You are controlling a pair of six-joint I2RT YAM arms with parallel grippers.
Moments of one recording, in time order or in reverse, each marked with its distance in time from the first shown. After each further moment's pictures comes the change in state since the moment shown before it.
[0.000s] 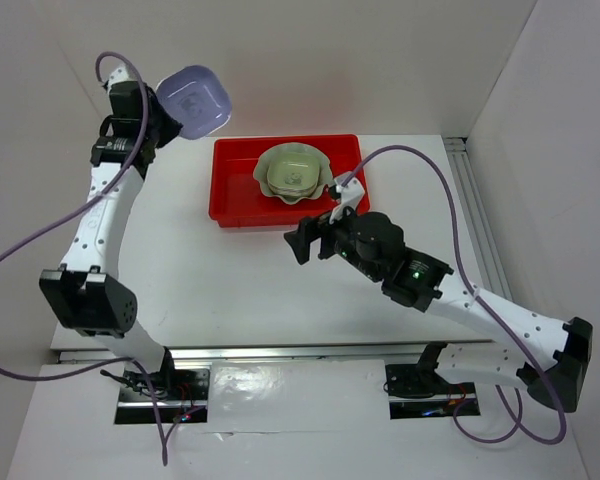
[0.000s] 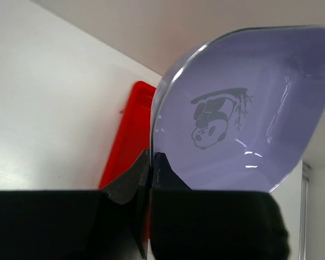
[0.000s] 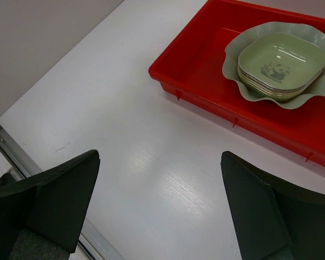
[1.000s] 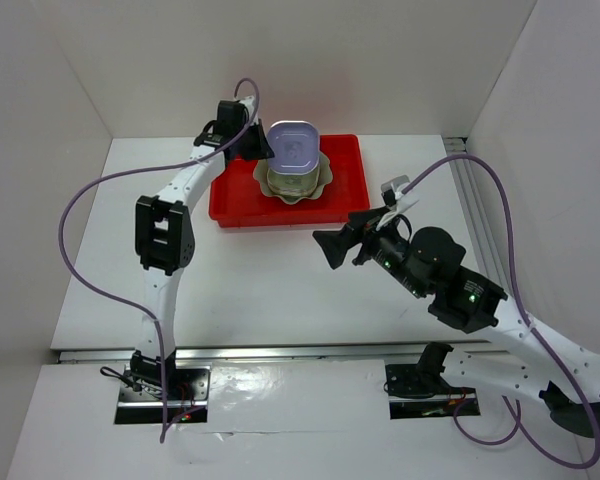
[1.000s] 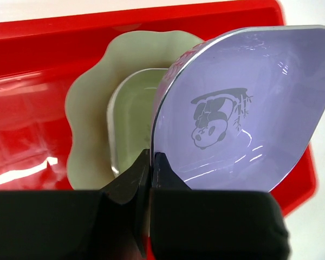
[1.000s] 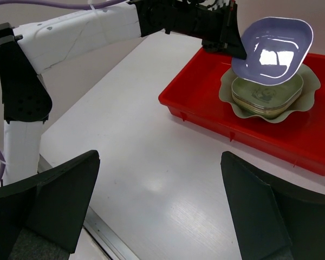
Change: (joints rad) left arm -0.210 0.677 0.371 0.120 0.455 0.272; right arm 0.012 -0.265 -0.002 -0.106 0.032 0.024
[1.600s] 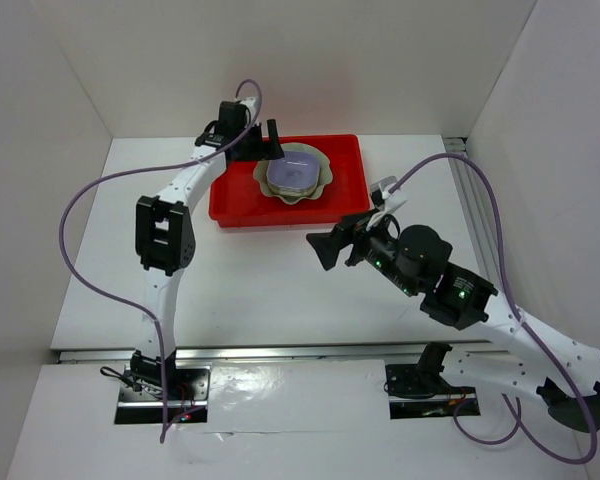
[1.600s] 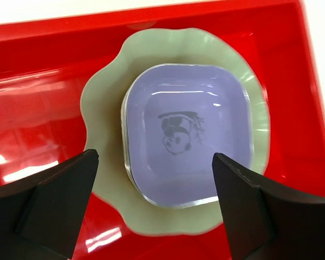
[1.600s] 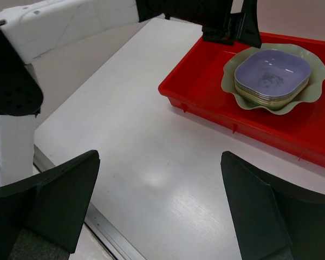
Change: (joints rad) left arm -0.008 0.024 0.014 -0.018 -0.063 0.051; right arm 0.011 0.041 -0.005 -0.001 0.000 0.012
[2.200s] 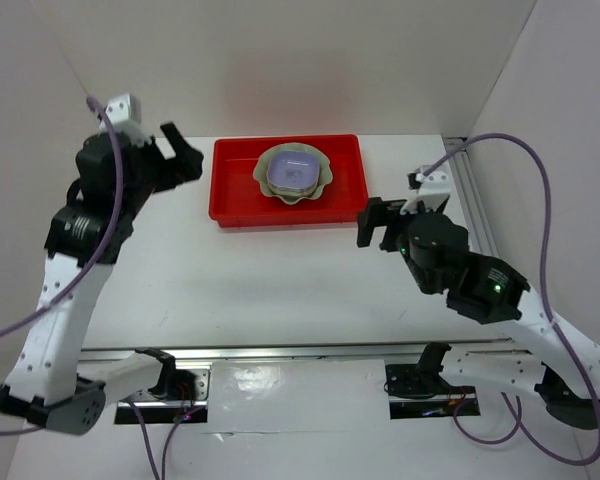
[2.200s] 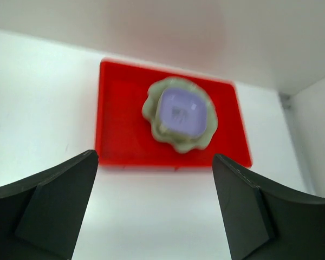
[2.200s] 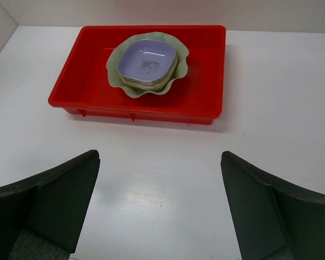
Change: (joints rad) left arm -0.014 -1.097 -0.470 -0.242 -0.386 -0.103; right arm 0.004 0.071 0.260 -0.421 0.462 0.048
